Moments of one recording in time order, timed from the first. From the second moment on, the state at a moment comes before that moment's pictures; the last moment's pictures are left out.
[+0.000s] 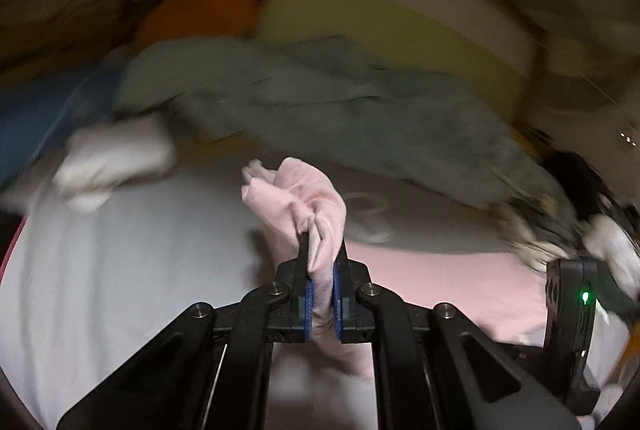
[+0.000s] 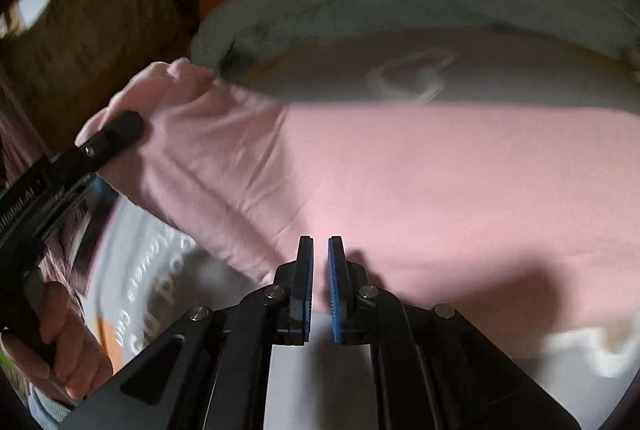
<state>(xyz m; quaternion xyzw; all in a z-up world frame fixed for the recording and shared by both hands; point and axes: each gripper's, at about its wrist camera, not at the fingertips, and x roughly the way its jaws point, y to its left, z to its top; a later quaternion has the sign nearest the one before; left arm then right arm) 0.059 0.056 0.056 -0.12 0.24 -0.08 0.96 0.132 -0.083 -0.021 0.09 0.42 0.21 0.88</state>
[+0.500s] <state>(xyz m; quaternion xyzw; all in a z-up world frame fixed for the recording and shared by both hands) 0.092 -0.104 -0.022 -0.06 0.38 -0.20 0.90 0.123 -0.268 -0.003 0.09 0.41 0.08 0.90</state>
